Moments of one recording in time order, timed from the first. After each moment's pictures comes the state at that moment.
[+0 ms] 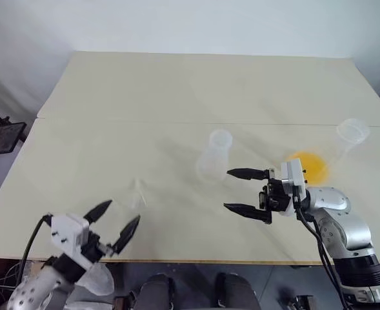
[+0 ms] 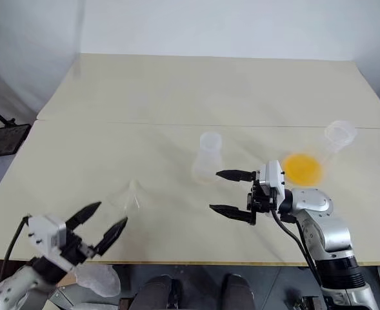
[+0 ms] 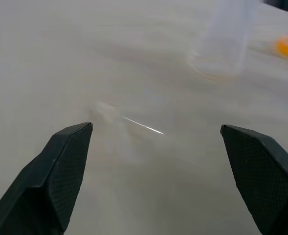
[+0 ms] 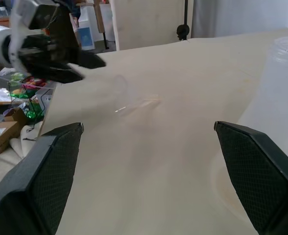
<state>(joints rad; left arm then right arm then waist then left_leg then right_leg) 0.43 0.32 0.33 -0.66 -0.46 0.30 -0.47 -0.23 -0.58 -0.02 -0.16 0.59 0.20 1.20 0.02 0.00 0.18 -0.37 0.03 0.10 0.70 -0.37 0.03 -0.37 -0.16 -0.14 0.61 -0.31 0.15</state>
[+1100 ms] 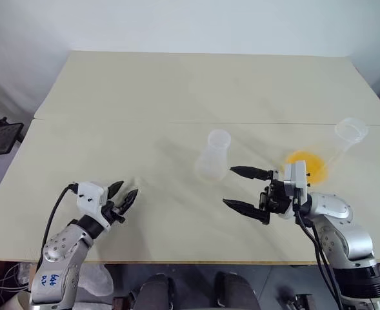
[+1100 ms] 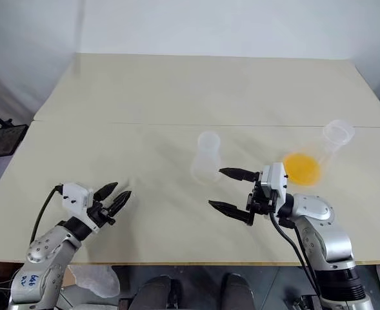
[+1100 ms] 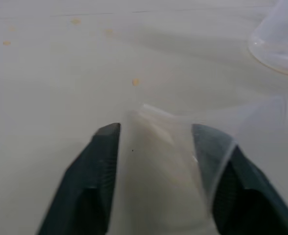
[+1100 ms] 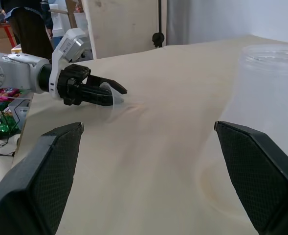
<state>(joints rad) 0.14 0.39 0.23 -0.34 -0.36 0.30 -0.44 -0.17 -0.54 -0.04 -0.23 0.59 0.20 1.12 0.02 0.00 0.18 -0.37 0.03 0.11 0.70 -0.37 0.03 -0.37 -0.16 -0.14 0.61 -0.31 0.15</state>
